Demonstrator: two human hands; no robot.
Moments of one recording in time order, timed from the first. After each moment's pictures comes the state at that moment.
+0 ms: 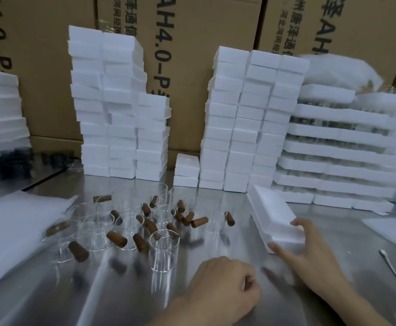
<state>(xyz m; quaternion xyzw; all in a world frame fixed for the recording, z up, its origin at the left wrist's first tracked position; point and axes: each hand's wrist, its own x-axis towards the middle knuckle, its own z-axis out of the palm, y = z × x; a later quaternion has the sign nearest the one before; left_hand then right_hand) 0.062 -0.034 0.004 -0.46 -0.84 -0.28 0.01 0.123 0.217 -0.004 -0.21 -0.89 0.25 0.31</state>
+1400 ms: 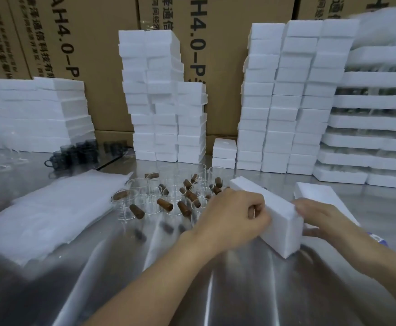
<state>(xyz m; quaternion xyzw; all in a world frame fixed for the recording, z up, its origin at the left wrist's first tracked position) 0.059 -0.082 0.052 -0.41 -0.83 -0.35 0.15 0.131 0.149 0.042 -0.01 -0.81 0.58 0.11</state>
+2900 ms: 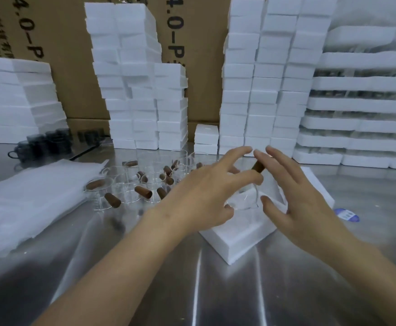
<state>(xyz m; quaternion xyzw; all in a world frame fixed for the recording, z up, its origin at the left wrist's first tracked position) 0.054 -0.099 0.073 -0.54 -0.80 -0.14 0.23 0.143 0.117 0.033 0.08 -0.92 0.18 0.34</state>
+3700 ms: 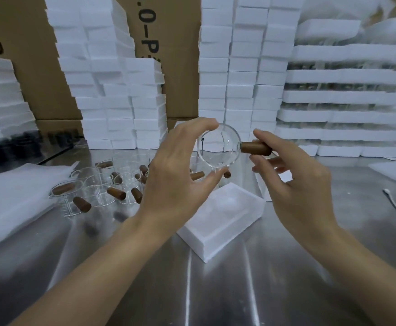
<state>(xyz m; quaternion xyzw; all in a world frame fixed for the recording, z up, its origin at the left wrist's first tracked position) 0.063 -0.083 0.063 -0.46 -0.65 -0.42 0.43 0.155 0.112 0.053 0.08 -0.78 0.28 0.55</state>
